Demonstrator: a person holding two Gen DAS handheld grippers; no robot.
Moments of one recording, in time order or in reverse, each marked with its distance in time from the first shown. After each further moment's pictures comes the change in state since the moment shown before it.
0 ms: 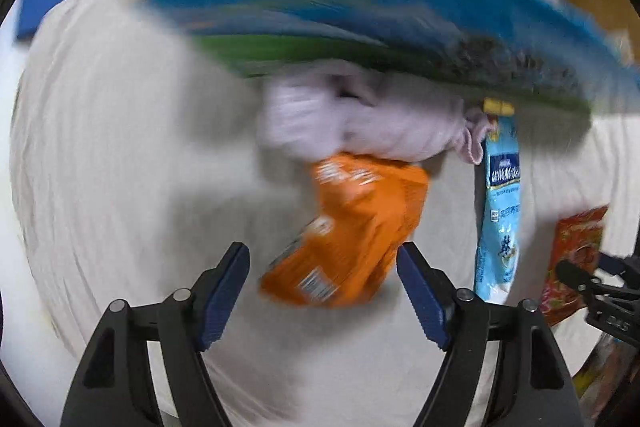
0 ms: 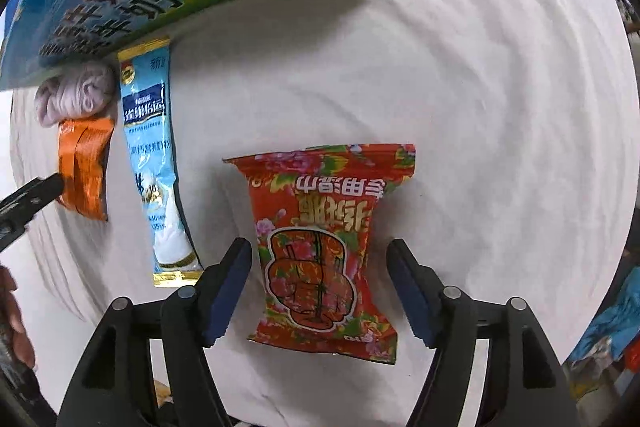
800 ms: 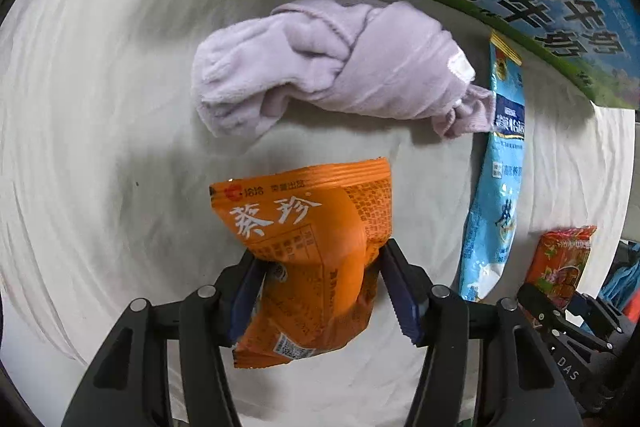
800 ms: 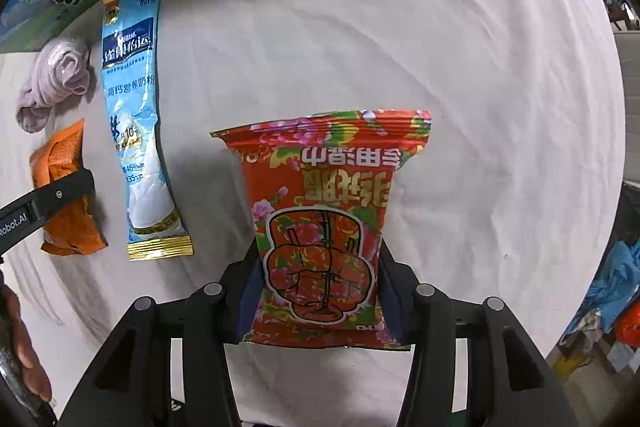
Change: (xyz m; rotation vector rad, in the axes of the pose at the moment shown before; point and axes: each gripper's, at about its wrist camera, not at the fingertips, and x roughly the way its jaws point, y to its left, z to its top) left arm 0.027 0.004 -0.022 -0.162 0.061 -0.159; right arm 0.044 0.047 -0.030 0.010 0.019 -0.140
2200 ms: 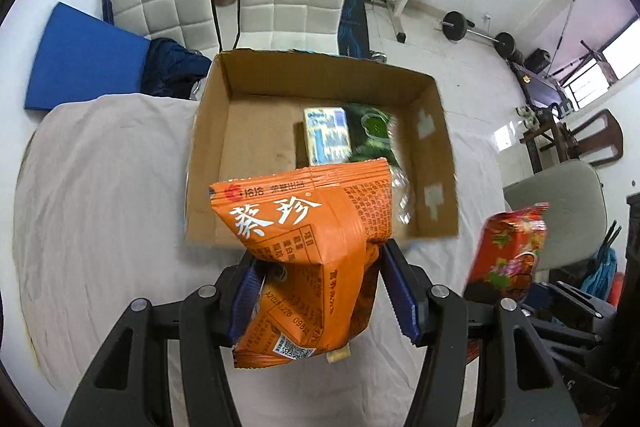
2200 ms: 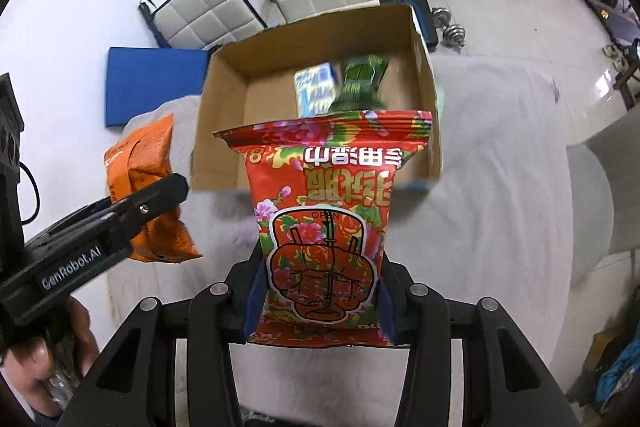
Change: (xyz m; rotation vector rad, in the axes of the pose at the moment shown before) left arm -0.261 -0.041 0.082 0.141 -0.415 -0.139; right arm -0.280 0.010 0.029 -0.028 -0.414 0.272
